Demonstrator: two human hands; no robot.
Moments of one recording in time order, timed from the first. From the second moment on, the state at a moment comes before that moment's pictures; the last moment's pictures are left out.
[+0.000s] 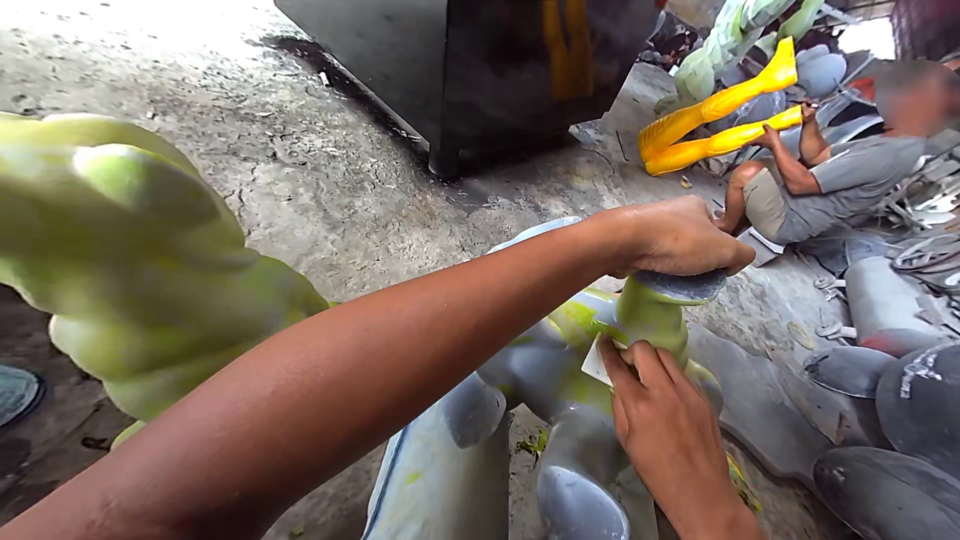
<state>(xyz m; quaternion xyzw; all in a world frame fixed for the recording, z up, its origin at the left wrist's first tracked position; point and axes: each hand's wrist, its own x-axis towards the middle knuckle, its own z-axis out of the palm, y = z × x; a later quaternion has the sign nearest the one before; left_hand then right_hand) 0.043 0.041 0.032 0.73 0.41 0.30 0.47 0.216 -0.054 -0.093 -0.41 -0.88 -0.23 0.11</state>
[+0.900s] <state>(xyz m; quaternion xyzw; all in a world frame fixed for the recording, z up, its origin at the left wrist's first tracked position) 0.040 0.043 0.030 0.71 0.42 0.31 0.47 0.144 -0.038 -0.083 -0.50 -0.82 -0.25 0.09</state>
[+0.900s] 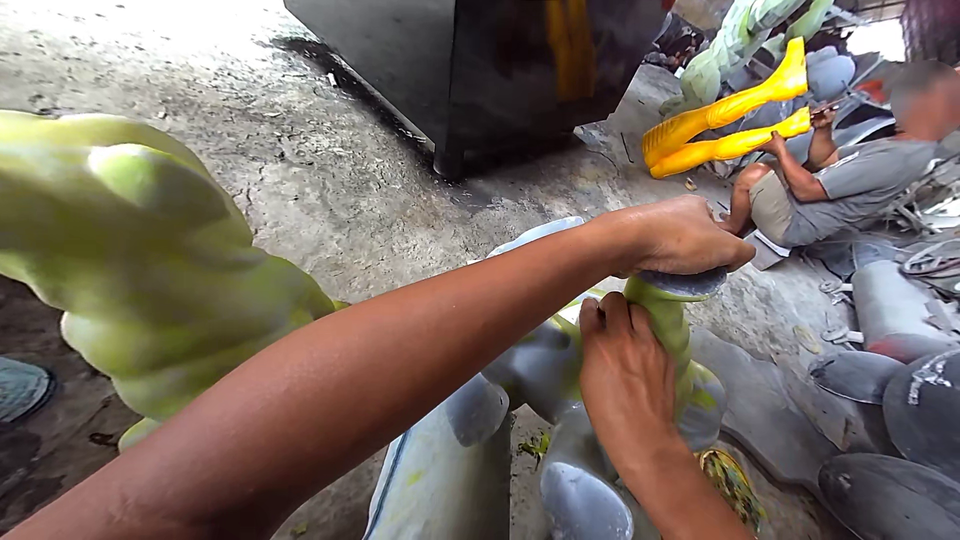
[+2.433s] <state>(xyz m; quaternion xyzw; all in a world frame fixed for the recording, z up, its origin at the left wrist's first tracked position) 0.037 0.055 0.028 0.72 0.43 0.29 0.46 0.251 -0.064 -0.096 -0.42 -0.89 -0.18 0.09</state>
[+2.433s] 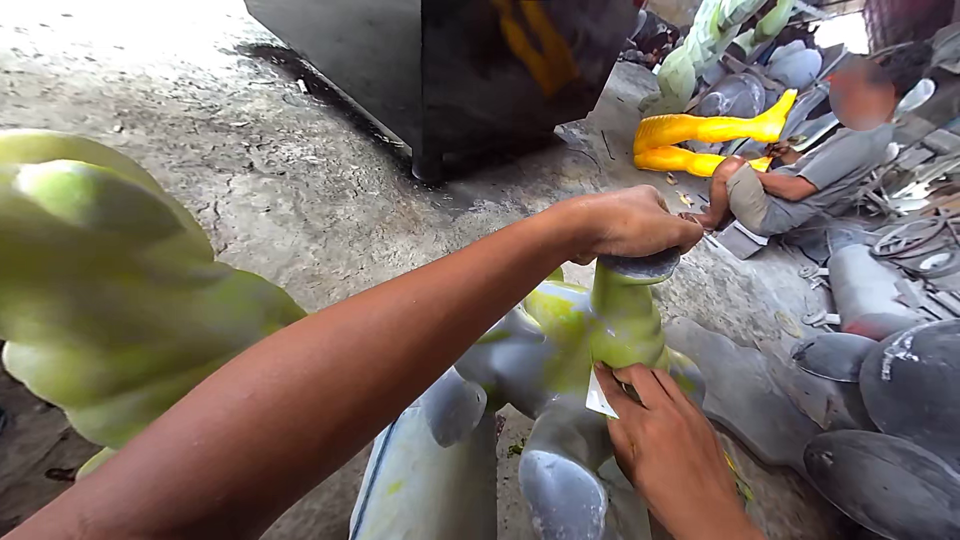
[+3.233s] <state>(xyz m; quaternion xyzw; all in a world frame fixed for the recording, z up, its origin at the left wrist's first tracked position) 0.042 0.048 0.031 0.74 0.43 0.28 0.44 0.233 -0.086 -0.098 -0.39 -0.92 -0.06 0.06</state>
